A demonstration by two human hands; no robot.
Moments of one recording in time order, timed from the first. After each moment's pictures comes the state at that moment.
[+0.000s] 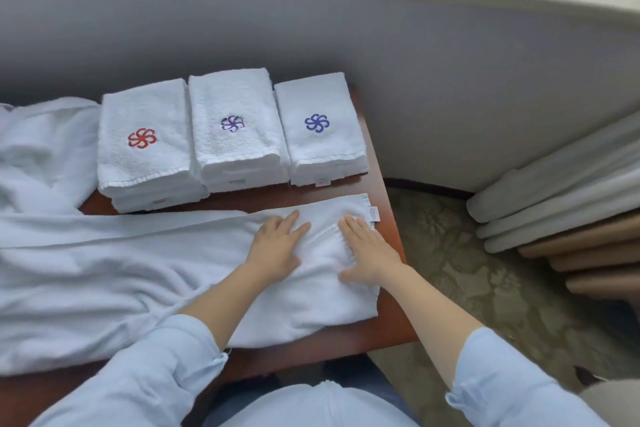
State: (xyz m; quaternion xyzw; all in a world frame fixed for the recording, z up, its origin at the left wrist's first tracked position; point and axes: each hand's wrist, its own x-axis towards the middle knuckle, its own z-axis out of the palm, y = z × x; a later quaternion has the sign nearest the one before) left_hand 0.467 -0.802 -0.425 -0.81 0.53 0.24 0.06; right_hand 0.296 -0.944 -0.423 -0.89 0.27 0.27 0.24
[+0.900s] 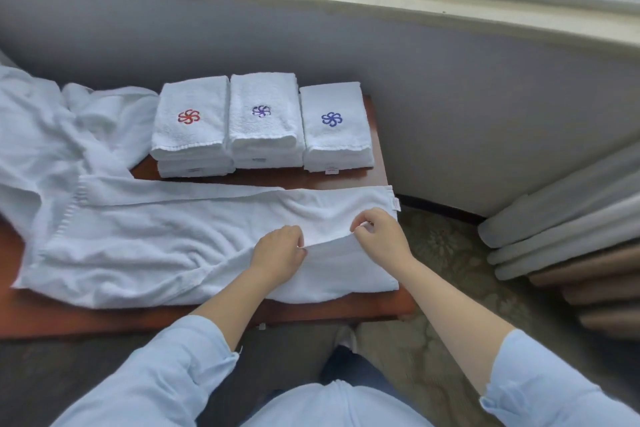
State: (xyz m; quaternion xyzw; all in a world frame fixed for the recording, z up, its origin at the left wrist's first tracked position) left_hand 0.391 -0.753 -0.398 -0.89 0.40 0.21 -0.10; right_hand 0.254 -0.919 -0.361 -0.83 0.36 -0.05 0.42
